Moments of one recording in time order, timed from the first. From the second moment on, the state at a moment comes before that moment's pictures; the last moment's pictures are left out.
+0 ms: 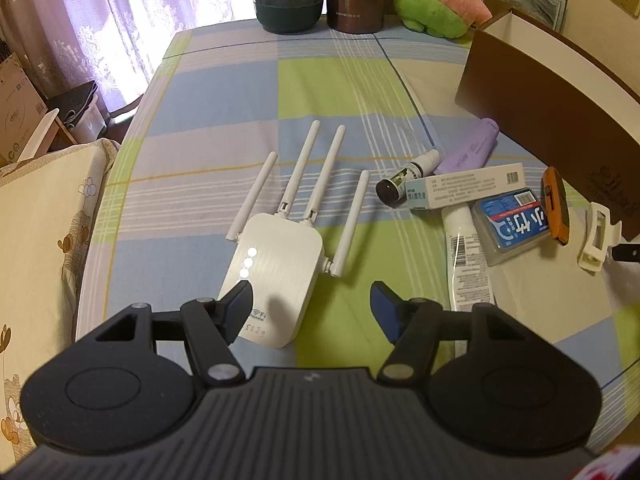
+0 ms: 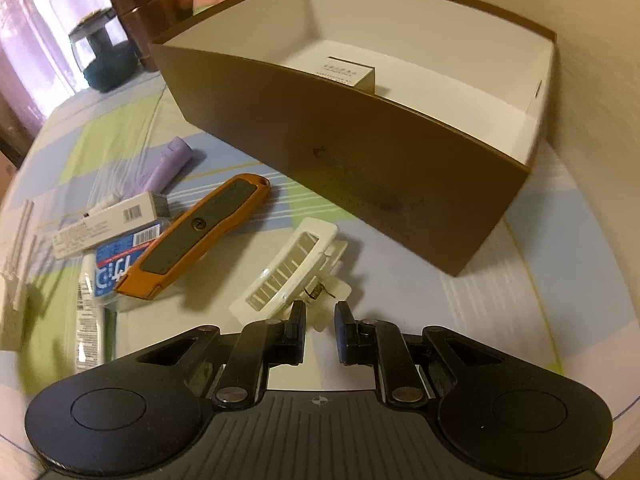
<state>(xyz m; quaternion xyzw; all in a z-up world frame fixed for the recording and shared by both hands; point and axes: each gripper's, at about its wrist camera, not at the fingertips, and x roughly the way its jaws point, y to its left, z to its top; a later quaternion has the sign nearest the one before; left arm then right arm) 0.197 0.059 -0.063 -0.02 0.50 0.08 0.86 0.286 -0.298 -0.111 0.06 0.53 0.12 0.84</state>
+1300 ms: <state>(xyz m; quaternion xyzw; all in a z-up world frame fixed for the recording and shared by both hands) 0.201 0.077 -0.068 0.00 0.51 0.07 0.86 0.279 -0.301 -0.113 0.06 0.52 0.12 0.84</state>
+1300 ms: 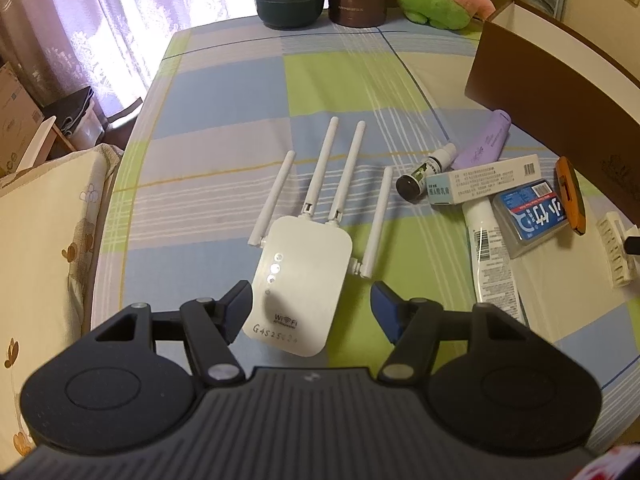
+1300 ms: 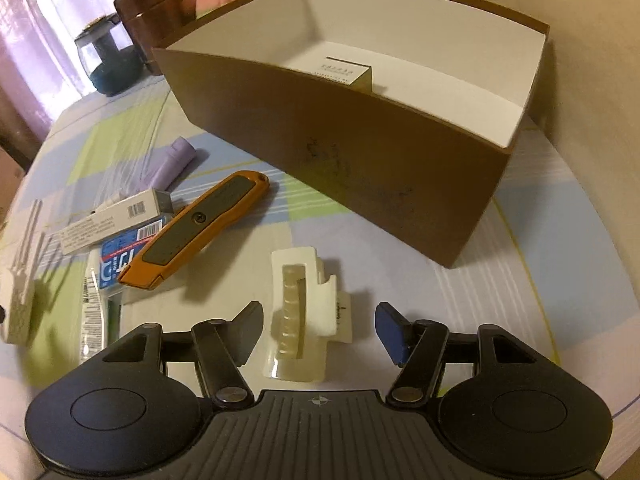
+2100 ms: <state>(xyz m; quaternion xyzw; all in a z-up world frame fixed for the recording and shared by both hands) 0.231 0.093 -0.106 0.08 0.54 -0.01 0.84 0.270 -0.278 -0.129 0.02 0.52 0.11 0.85</state>
